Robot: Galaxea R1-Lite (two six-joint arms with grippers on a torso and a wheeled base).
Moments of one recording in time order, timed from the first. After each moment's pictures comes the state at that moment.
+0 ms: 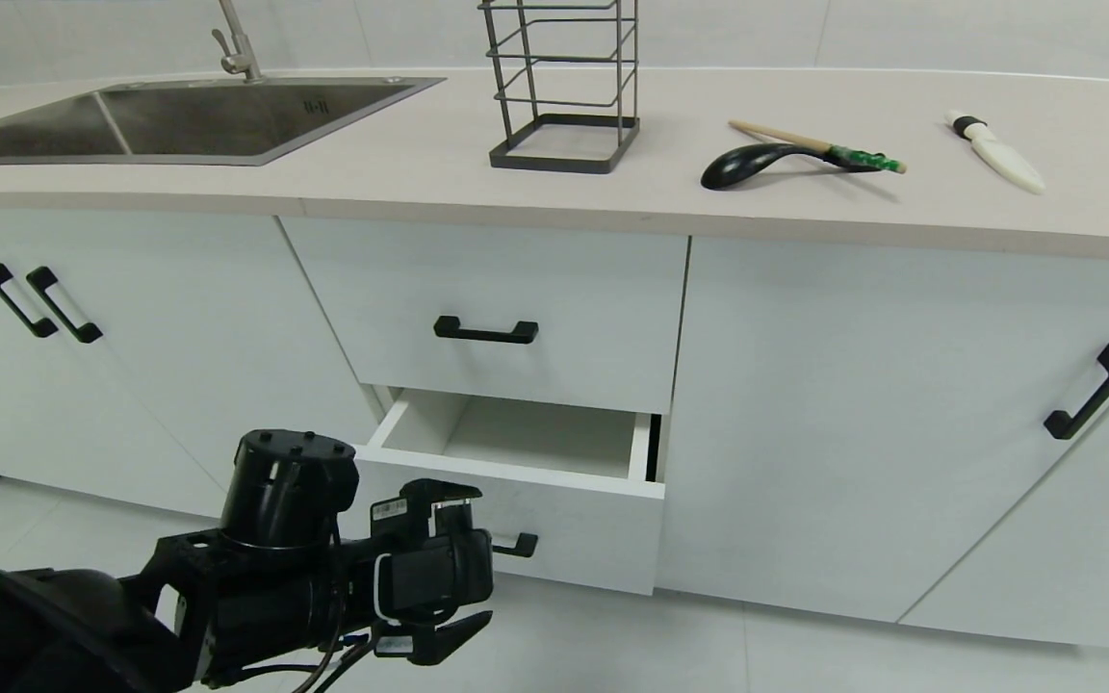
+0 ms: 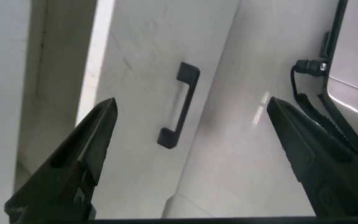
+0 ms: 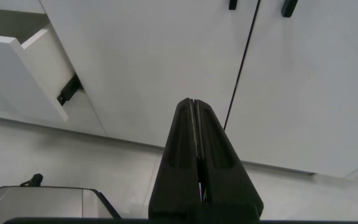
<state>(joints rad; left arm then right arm) -0.48 1.71 -0.49 -0.59 -0.18 1.04 0.00 0.00 0.00 0.00 0.02 -0.02</state>
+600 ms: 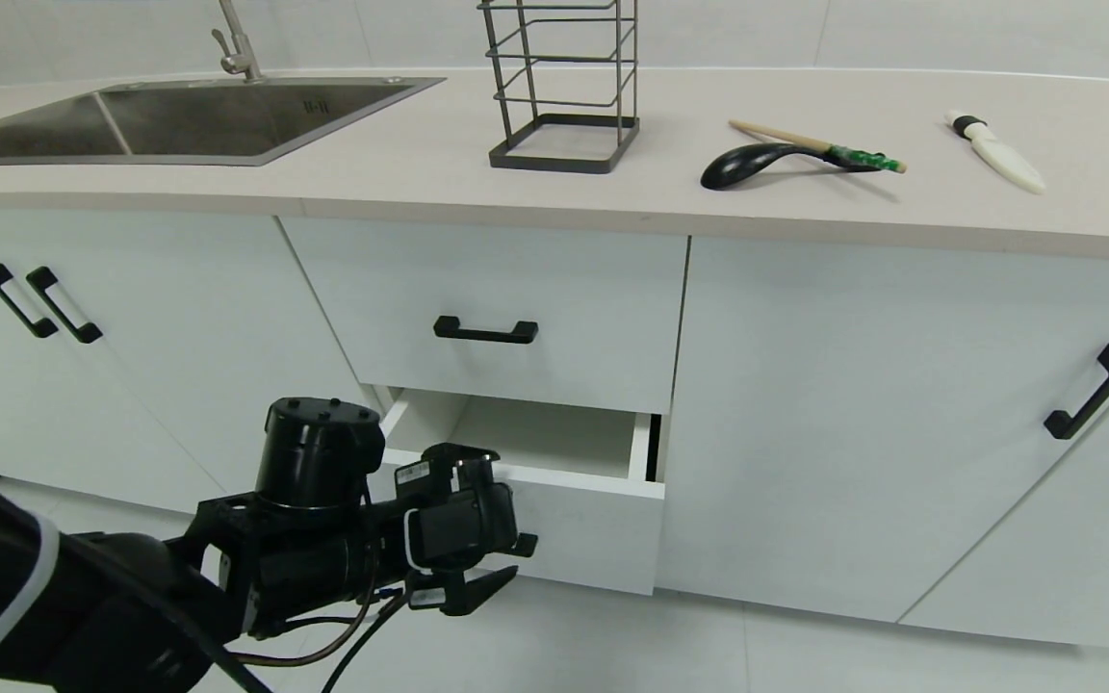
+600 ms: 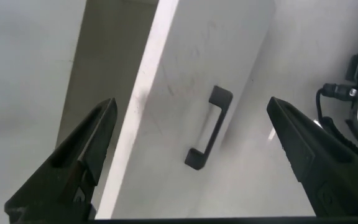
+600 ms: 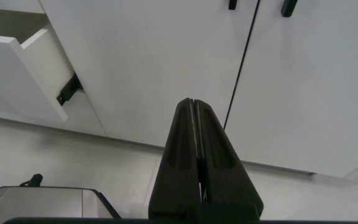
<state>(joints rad) -0.48 1.78 -0.59 -0.64 -0.18 1.00 0.00 0.00 0.00 0.00 0.02 -0.02</state>
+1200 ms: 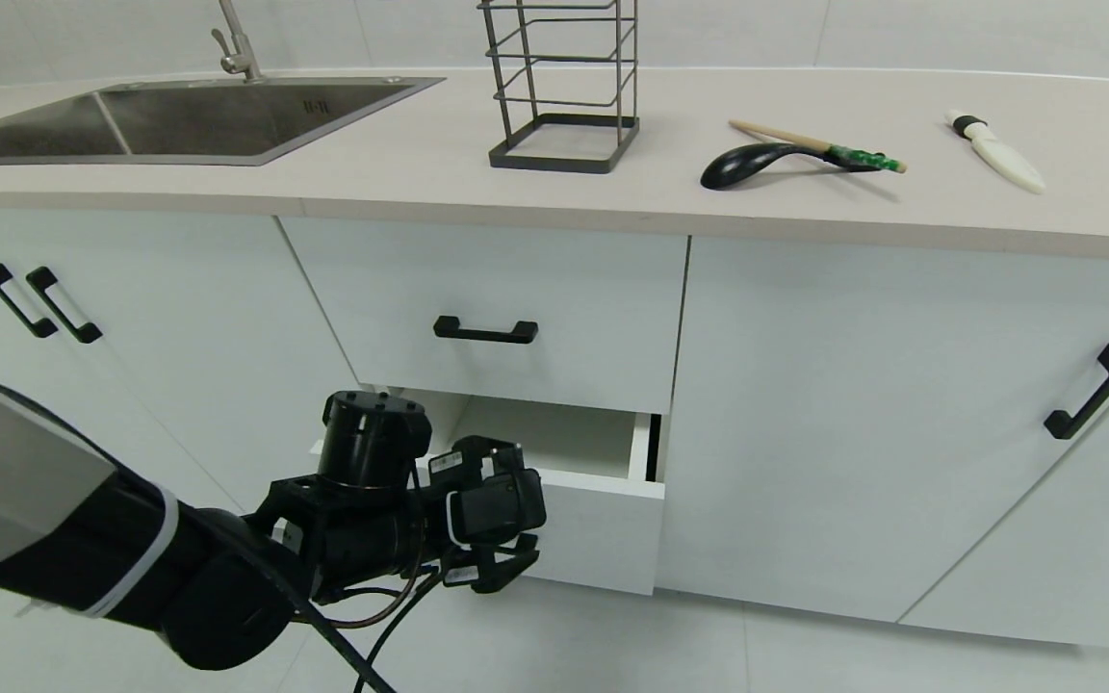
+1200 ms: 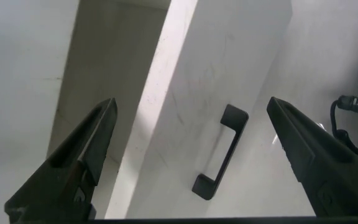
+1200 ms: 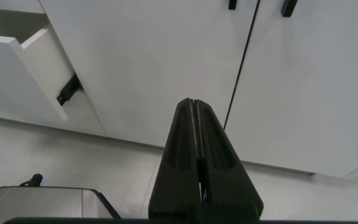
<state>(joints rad) -0.48 1.91 -0.68 -0.67 -0.18 1.00 0.00 0.00 0.00 0.00 0.02 -0.02</state>
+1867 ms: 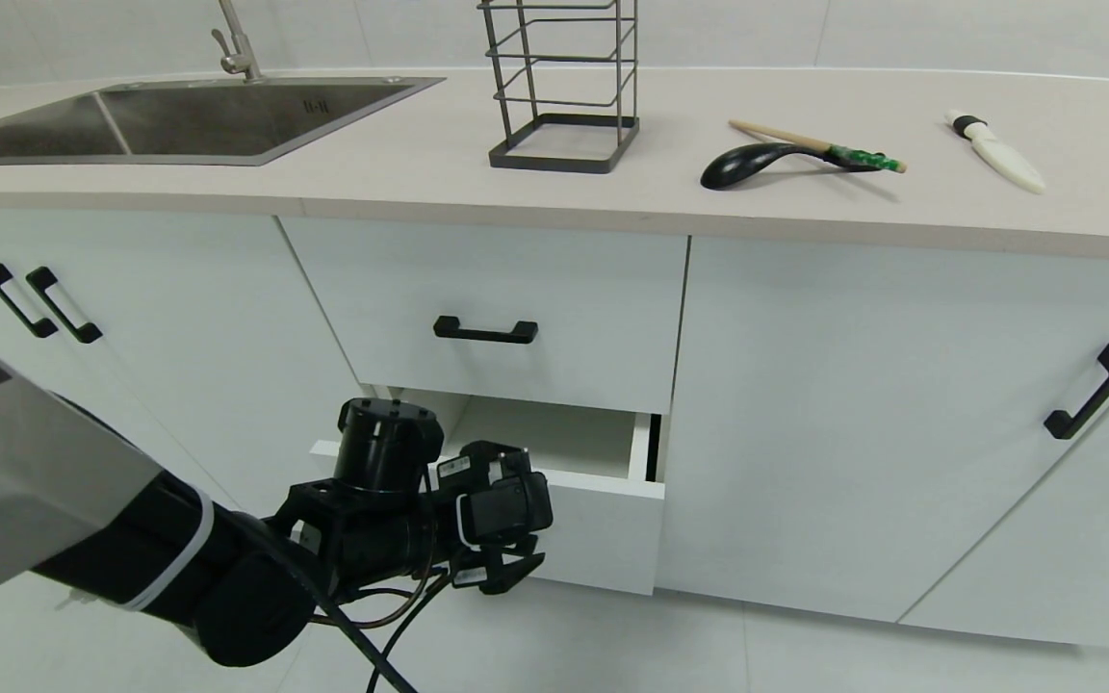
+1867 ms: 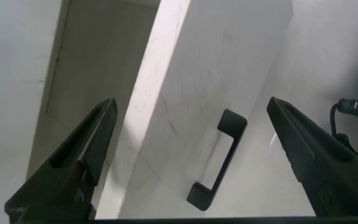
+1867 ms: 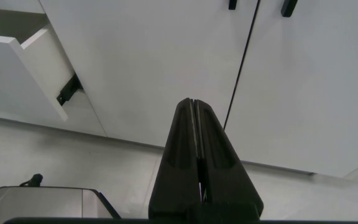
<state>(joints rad) -0.49 1.96 -0.69 -0.70 -0.18 0.99 0.00 0.00 0.00 0.00 0.02 -0.02</state>
